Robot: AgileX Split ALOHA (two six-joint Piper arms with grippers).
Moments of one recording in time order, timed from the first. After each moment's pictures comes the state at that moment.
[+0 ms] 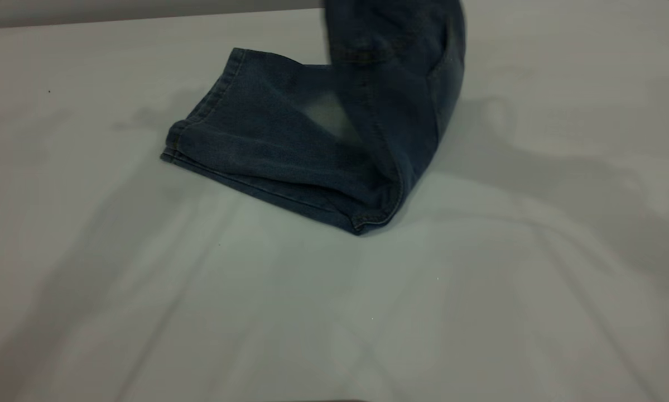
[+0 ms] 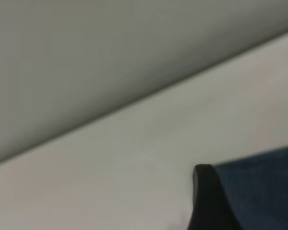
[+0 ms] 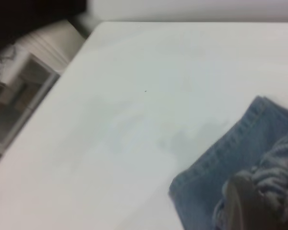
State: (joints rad) left arm -0.34 1.72 -1.41 0.25 0.30 -0.09; right arm 0.34 1.95 -1.24 1.78 0.59 -1.47
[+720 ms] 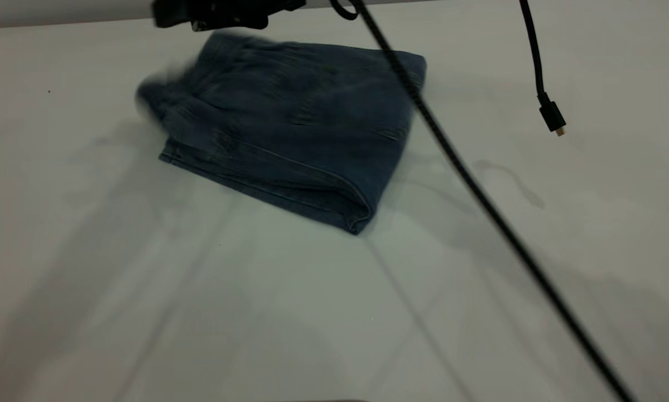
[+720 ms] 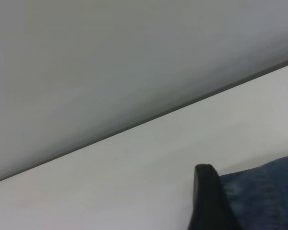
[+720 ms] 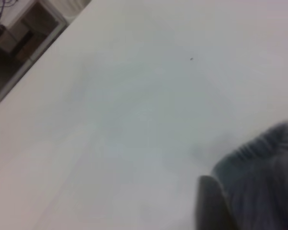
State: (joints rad) left arm -0.34 1.62 -1.41 0.24 0.35 -0.09; right arm 0.61 2.35 -1.68 1.74 0.45 -1.41
